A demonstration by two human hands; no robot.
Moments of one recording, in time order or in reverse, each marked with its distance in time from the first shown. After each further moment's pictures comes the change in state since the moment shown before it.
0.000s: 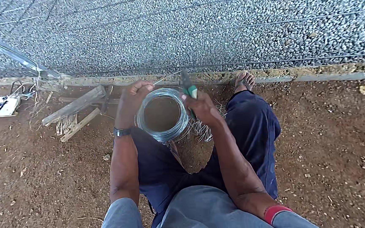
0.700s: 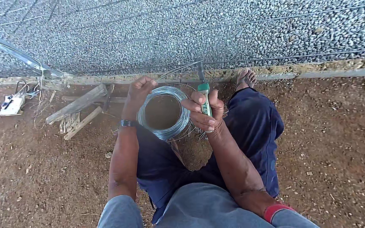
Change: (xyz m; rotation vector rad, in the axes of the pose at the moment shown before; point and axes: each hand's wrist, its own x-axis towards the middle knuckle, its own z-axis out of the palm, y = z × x) left_hand 0.040 -0.032 0.019 -0.249 -0.030 -0.050; right_hand -0.003 0.008 0.005 1.356 -0.931 -0.246
